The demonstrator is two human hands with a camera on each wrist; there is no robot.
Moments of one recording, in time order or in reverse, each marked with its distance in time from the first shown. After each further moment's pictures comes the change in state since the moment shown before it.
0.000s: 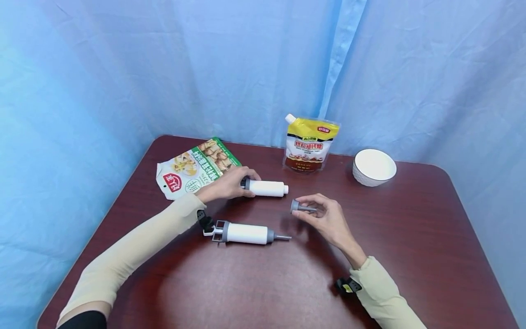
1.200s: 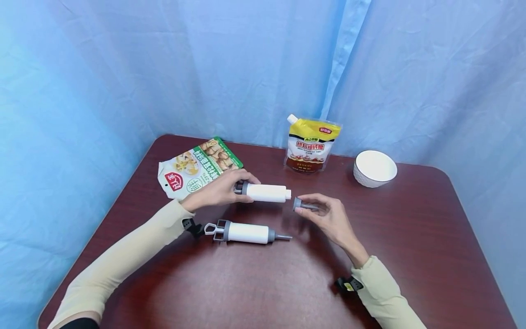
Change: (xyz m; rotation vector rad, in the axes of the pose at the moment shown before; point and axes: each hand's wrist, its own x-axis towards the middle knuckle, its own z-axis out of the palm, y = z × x) left_hand -0.039 0.020 -0.015 -0.096 0.069 0.125; right_hand 0.001 -0.003 -0.005 0.024 -0.021 0.064
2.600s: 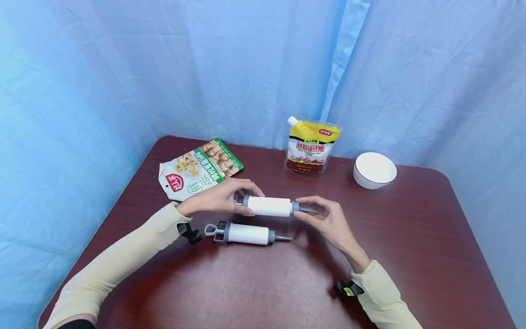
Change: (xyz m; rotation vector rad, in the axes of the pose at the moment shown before) left_hand -0.012 0.016 -0.004 -0.142 -0.141 0.059; right_hand -0.006 -0.006 0.003 0.065 -0.027 -0.046
